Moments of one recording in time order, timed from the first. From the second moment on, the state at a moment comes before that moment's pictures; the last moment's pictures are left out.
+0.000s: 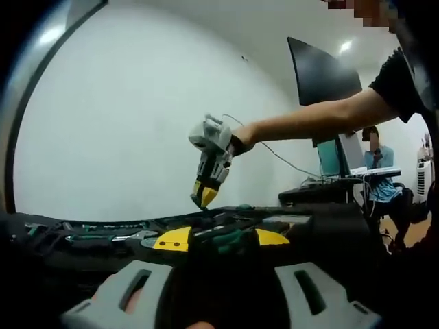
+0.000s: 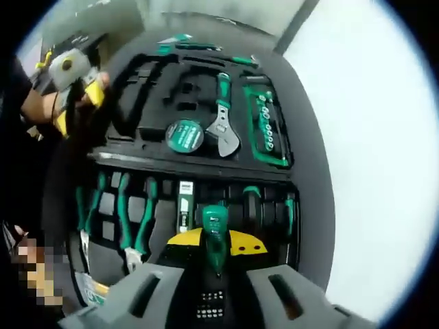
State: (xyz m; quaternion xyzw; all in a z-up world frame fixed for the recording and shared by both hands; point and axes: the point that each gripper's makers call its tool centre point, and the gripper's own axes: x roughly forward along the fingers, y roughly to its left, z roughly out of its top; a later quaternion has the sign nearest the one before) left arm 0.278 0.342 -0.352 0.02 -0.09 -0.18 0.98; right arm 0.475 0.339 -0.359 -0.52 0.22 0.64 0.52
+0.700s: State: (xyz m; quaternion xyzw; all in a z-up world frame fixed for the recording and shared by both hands) left arm 0.278 0.343 -0.350 0.02 -0.09 -0.18 0.98; right arm 0.485 0.354 -0.402 -0.52 0.25 0.62 0.54
